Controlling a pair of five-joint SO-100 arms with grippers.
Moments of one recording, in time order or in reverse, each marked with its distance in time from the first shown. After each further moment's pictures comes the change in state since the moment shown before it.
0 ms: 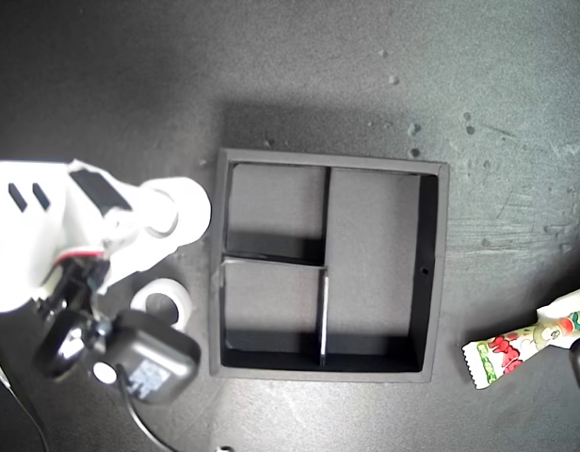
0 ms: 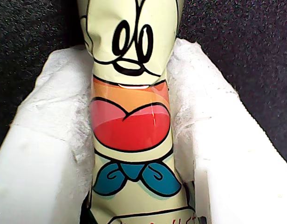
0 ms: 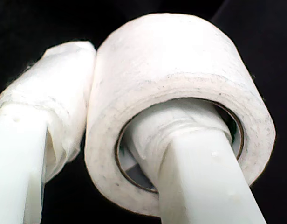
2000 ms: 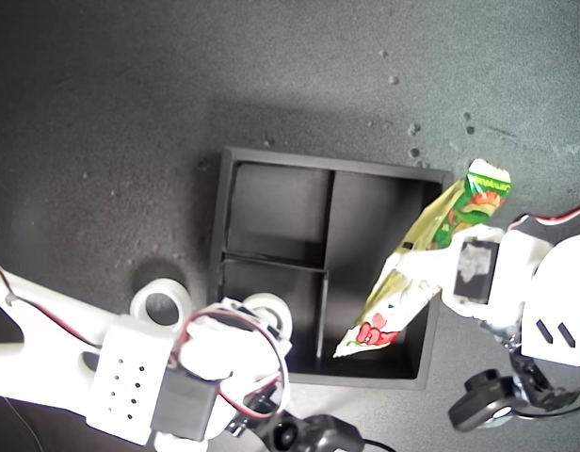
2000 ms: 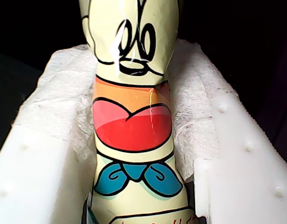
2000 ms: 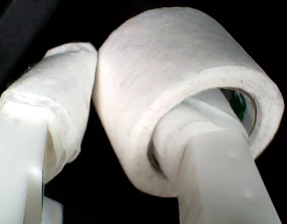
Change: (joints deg) arm 0 16.7 -63.6 -60.5 19.2 -18.5; arm 1 23.6 -53.2 -94.7 44.1 -80.6
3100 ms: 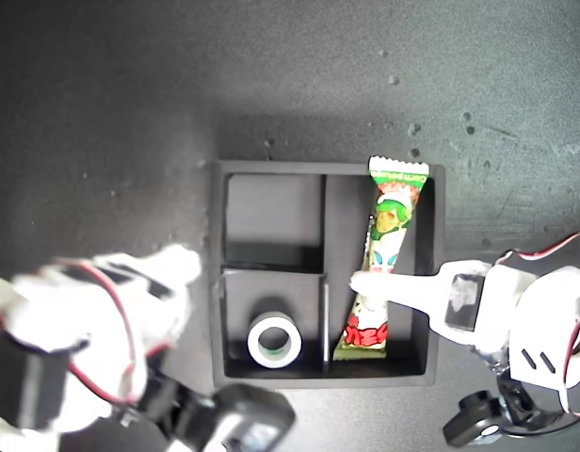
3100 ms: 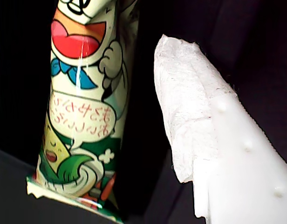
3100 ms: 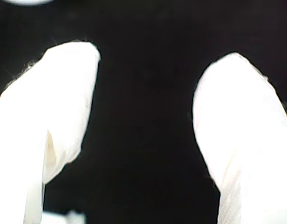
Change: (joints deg) arm 0 -6.0 37.8 22.0 17.8 -7.7; arm 1 -4.1 -2.1 1.1 3.3 5.1
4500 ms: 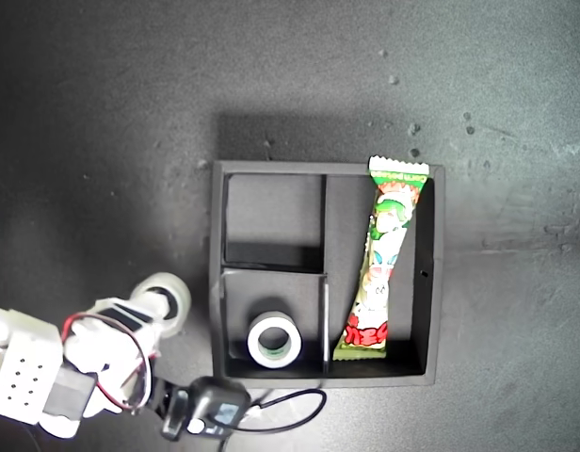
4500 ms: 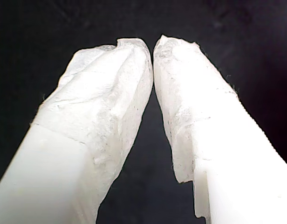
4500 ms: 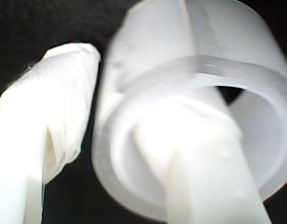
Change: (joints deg) arm 0 12.9 -3.7 46.4 -48.9 -18.1; arm 1 2.1 37.9 1.2 38.5 41.6
